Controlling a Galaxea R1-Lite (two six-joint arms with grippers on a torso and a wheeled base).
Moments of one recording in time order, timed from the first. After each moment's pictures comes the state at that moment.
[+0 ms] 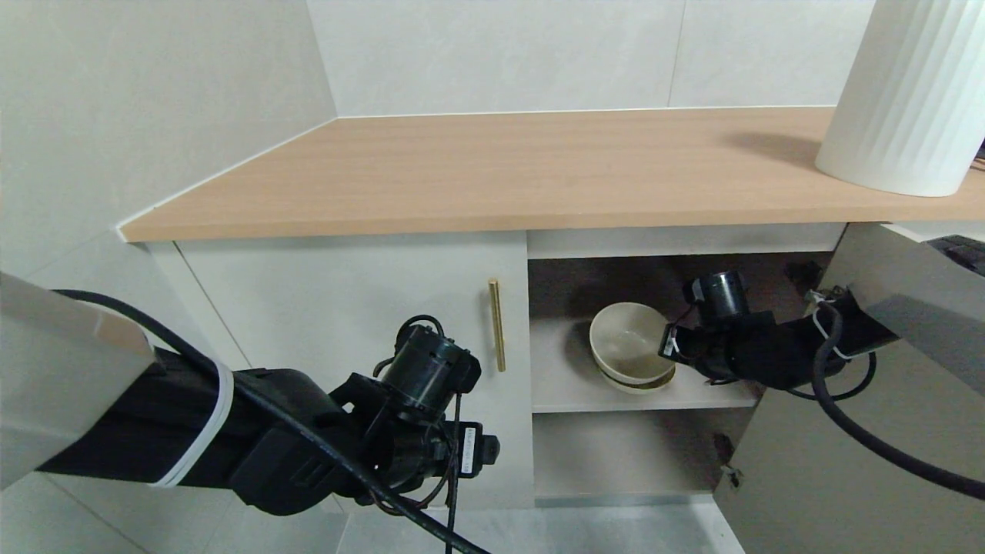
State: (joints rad) left arm -0.67 1.92 -0.92 -0.05 0.25 -0.49; right arm 0.30 2.23 -1.24 -0.34 -0.25 0.54
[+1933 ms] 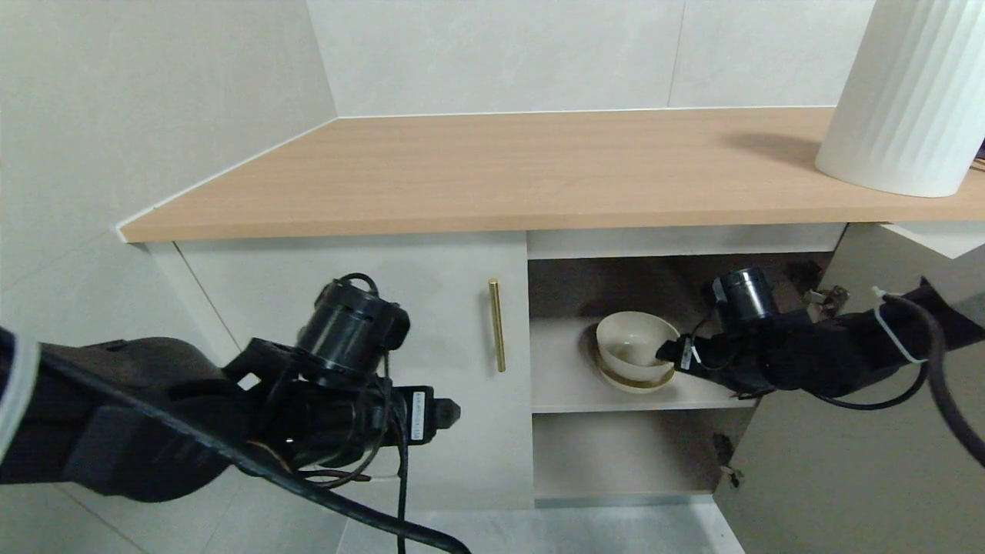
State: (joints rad) left arm -0.58 1.72 -0.90 0.04 0.25 -0.48; right arm 0.35 2.04 -1.08 -0.23 -0.24 0.52
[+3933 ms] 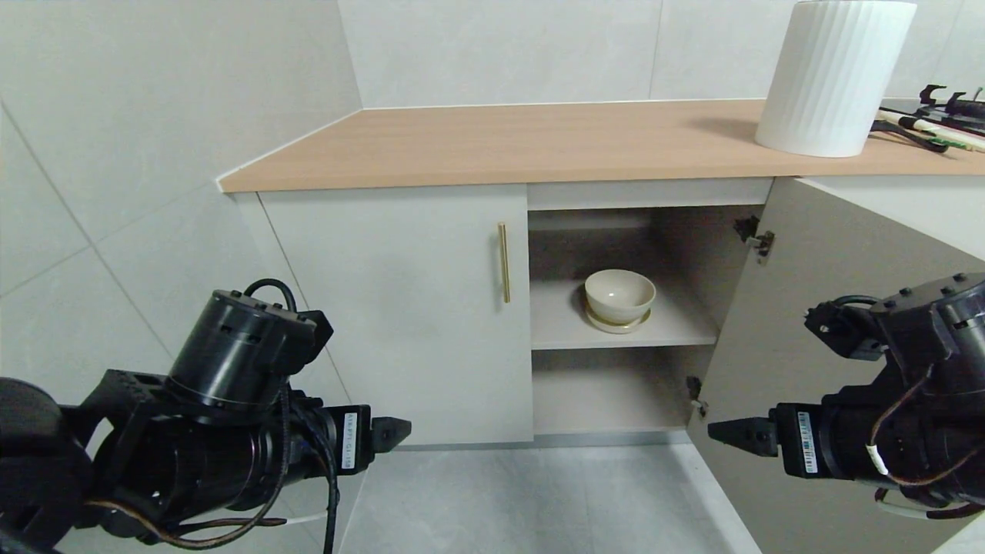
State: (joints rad) left arm -0.55 1.52 -0.76 0.06 0.25 -0.46; right arm 0.57 1.41 -0.75 0.09 -0.15 0.47
